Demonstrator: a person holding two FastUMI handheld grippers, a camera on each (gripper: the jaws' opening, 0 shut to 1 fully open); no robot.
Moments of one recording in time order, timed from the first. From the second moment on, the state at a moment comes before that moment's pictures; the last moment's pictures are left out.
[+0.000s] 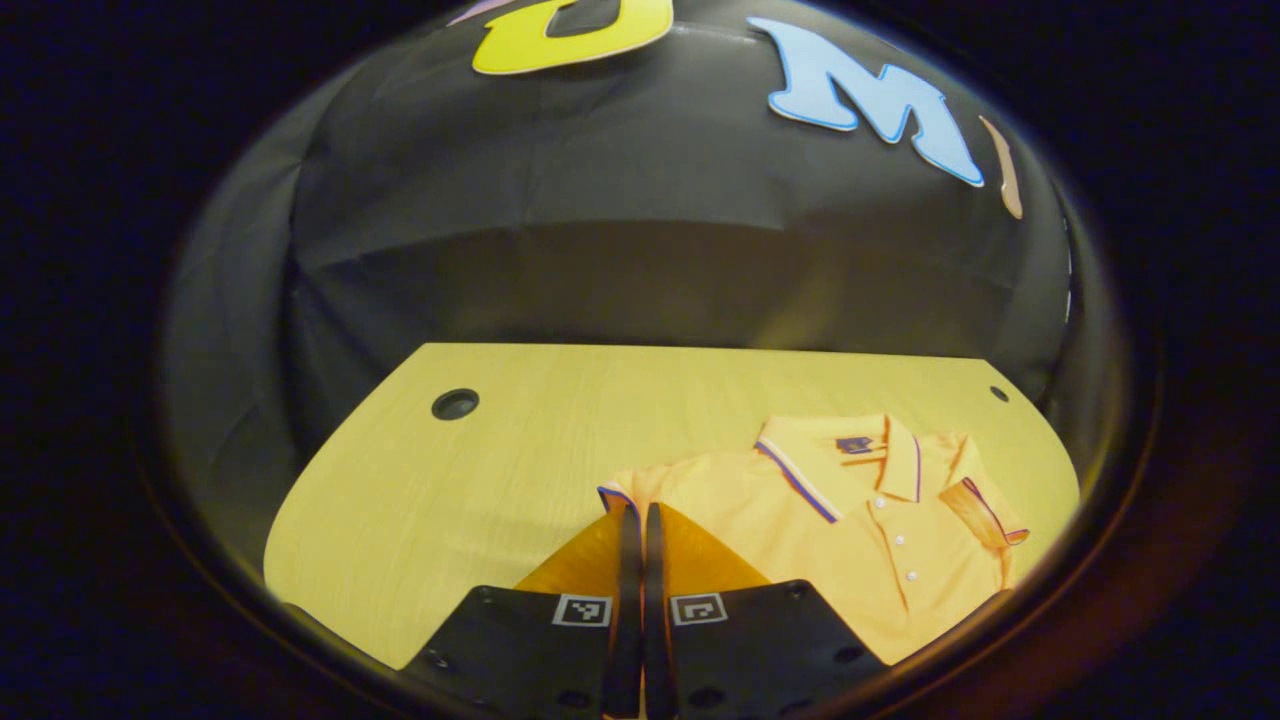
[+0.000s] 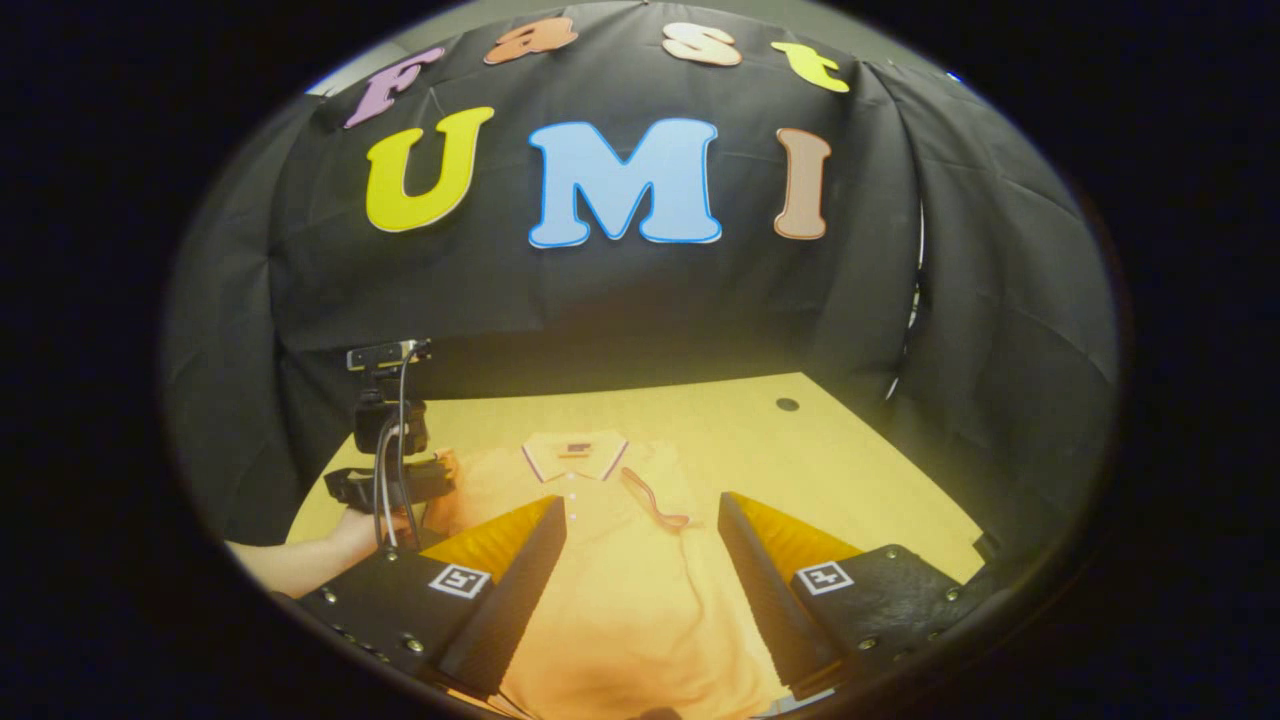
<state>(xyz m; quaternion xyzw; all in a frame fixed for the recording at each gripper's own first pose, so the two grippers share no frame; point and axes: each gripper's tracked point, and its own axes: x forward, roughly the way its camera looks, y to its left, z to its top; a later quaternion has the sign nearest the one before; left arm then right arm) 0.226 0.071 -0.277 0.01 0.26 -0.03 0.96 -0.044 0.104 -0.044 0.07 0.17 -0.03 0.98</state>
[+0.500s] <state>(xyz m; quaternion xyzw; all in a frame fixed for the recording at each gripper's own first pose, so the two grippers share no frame) 0.223 0.023 -0.292 0.02 0.28 -0.07 0.96 -0.055 0.095 -0.065 0.08 0.19 -0.04 0.98</state>
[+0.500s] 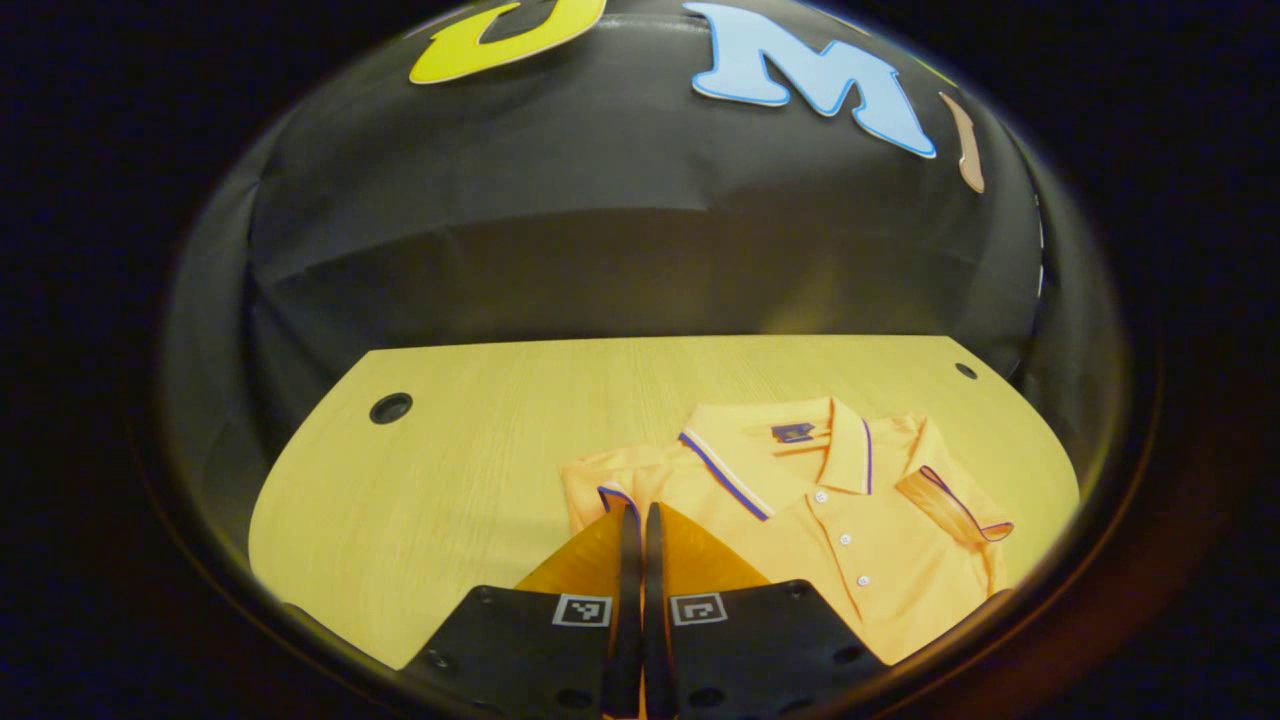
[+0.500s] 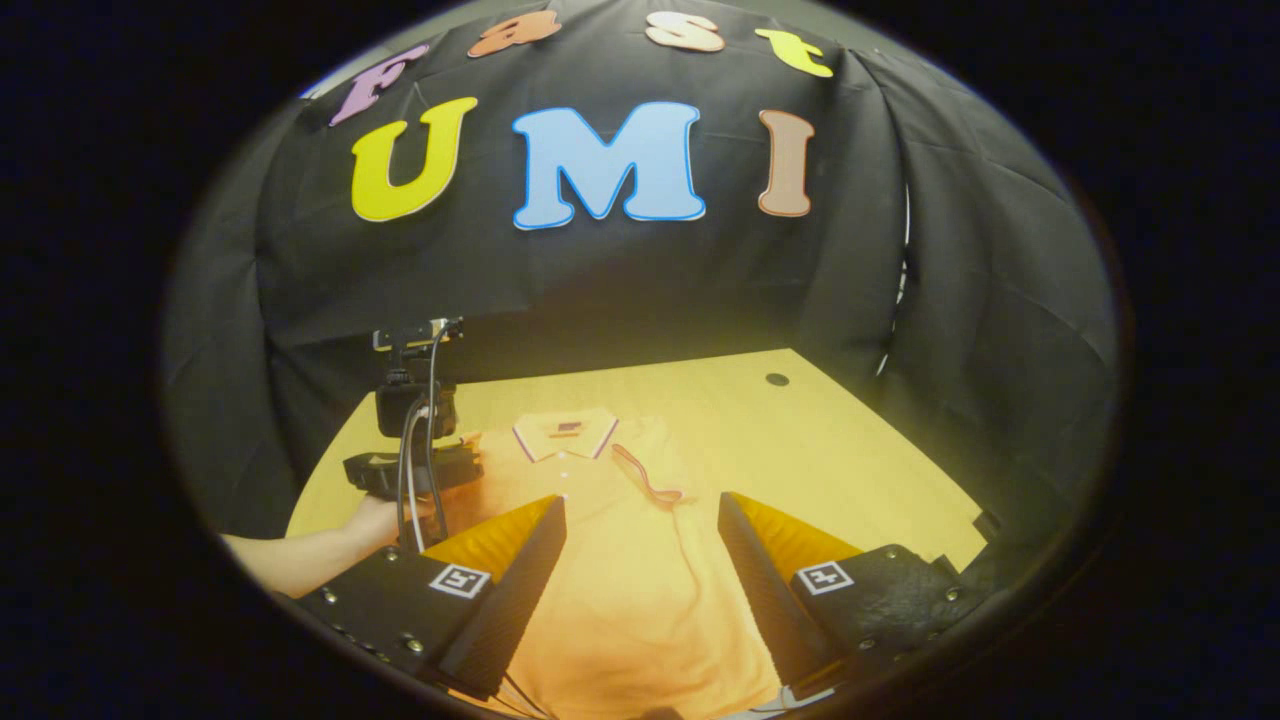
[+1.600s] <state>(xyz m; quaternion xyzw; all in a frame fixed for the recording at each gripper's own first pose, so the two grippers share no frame) 0.026 0.005 -0.241 0.04 0.26 -0.12 0.96 -0.126 0.045 -0.170 0.03 0.23 0.00 0.97</state>
